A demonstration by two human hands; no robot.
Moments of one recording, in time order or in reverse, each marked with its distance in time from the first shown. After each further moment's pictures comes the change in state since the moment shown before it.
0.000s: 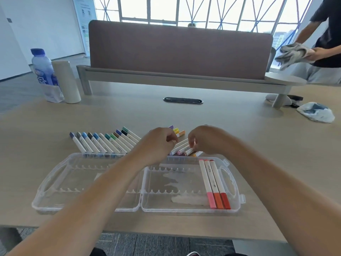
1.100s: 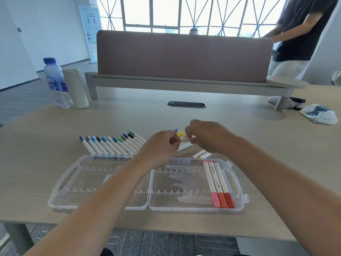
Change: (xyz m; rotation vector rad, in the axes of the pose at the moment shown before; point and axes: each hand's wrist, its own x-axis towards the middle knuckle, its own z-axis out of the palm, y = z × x) left_hand -0.010 0.003 -0.005 0.008 0.042 0.006; right_hand -0.006 -0.014 -0.017 -0.223 0.213 -0.188
